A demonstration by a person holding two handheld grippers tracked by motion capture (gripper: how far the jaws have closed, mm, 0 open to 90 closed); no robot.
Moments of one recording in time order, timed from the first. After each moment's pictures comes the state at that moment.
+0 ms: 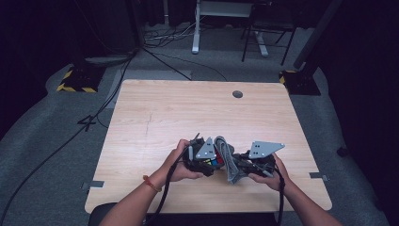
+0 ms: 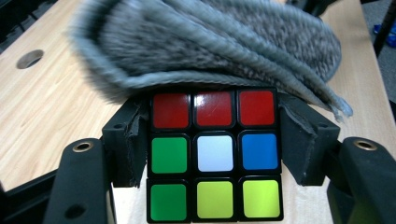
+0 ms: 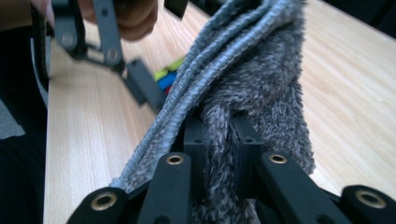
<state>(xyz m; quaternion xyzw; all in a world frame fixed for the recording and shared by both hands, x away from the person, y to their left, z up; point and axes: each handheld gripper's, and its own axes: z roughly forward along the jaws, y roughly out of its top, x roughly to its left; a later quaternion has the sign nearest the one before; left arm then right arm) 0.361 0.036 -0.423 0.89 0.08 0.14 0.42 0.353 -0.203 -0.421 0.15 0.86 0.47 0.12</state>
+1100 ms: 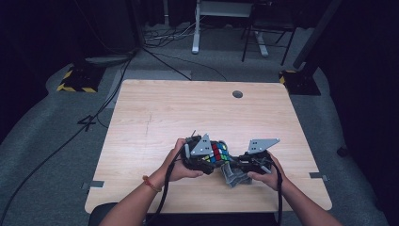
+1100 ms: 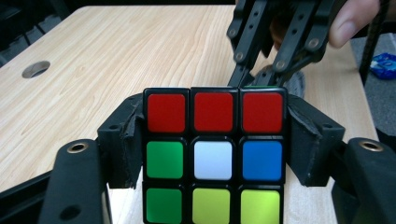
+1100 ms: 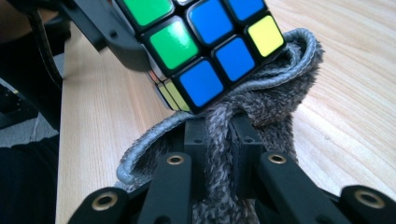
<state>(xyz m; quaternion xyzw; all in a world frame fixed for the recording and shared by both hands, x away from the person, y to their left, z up) 0.366 0.045 -0.419 0.87 0.11 0.12 0.46 0.375 -0.208 -0.449 0.18 0.86 0.47 0.02</state>
